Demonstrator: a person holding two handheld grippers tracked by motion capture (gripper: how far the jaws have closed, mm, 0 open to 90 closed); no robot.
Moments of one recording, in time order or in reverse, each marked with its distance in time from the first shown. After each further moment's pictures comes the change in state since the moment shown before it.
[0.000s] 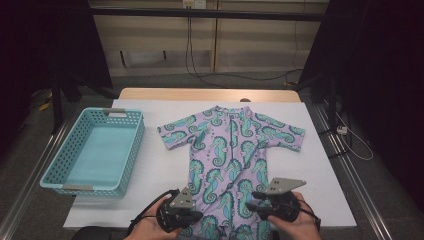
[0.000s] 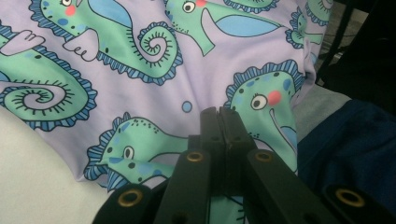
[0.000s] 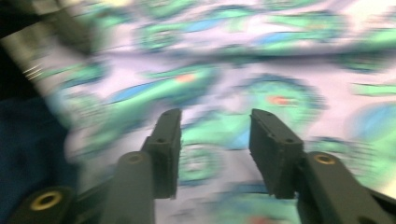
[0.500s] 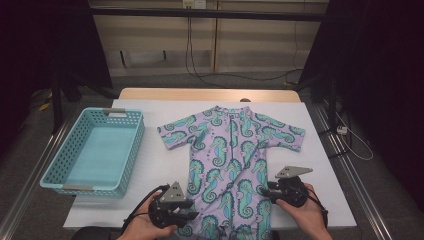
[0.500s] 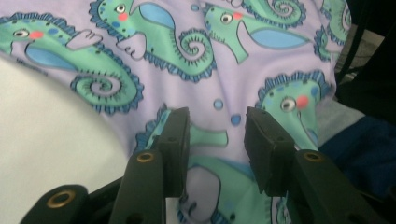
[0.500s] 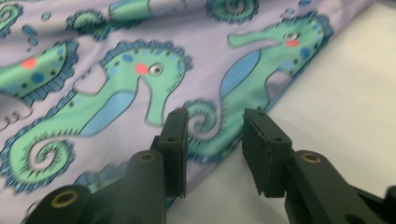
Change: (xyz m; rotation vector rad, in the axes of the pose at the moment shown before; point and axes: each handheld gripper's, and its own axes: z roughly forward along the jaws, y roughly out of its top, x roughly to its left) left arm 0.009 -0.008 -0.018 -0.033 0.061 -0.047; right arm -0.043 -0.013 0.005 0.102 -0.160 0.125
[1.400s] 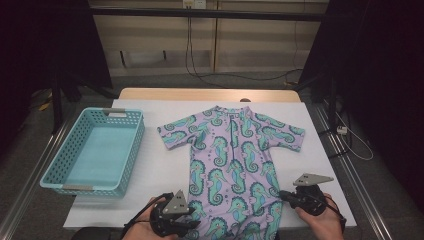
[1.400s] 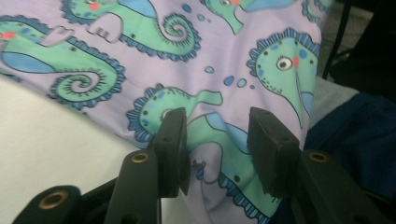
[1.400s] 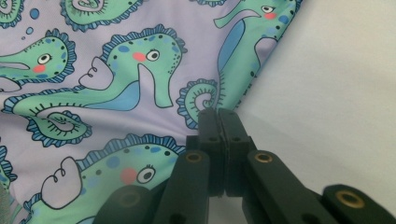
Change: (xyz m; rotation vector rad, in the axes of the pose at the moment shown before) left arm -0.018 -0.002 0.009 0.039 -0.005 0.107; right arm -0.016 -0.029 -0.030 -0.003 -0.037 0.041
